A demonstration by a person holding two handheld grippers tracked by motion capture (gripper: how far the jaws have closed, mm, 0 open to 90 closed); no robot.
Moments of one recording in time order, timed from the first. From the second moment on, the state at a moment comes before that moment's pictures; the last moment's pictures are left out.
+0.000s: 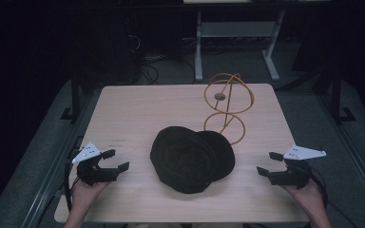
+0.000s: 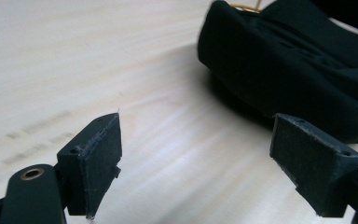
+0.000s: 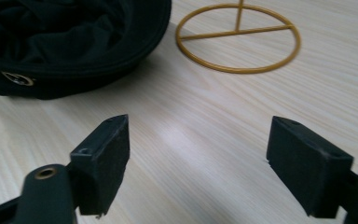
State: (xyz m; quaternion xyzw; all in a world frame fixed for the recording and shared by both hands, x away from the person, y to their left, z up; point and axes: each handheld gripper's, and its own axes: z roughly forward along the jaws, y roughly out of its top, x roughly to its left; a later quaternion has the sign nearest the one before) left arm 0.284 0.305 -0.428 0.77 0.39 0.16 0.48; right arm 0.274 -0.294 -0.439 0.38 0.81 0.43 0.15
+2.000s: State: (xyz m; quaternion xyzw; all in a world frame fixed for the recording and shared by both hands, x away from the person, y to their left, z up) left arm 0.287 0.309 -0.427 0.78 0.39 0.16 0.46; right arm 0.279 -0.080 -0.397 0.16 0.91 0.38 0.03
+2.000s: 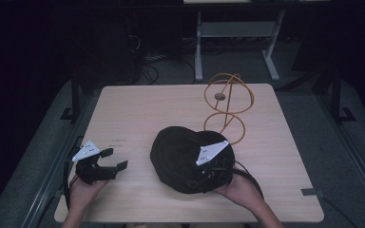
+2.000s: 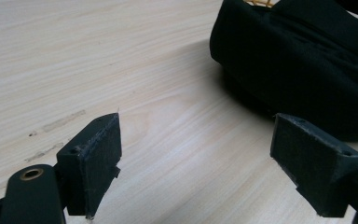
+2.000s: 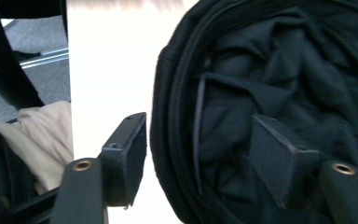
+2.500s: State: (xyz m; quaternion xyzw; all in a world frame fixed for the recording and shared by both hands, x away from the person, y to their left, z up) left arm 0.287 0.308 -0.426 0.78 0.39 0.15 0.47; right arm 0.278 -0.036 -0.417 0.14 0.93 0.33 0.02
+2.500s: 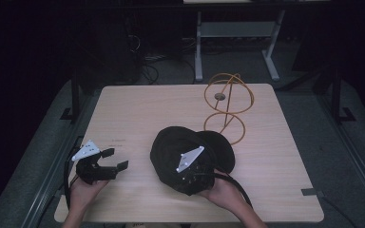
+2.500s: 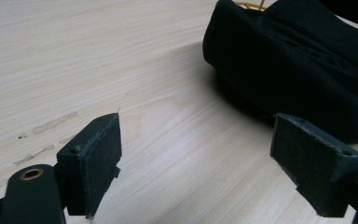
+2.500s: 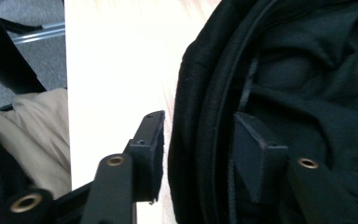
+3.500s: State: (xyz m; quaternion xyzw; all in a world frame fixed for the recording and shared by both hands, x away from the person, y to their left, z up) left arm 0.288 0.301 -0.426 0.78 0.39 0.14 0.47; right arm 0.270 -0.050 -0.391 0.12 0.92 0.36 0.06
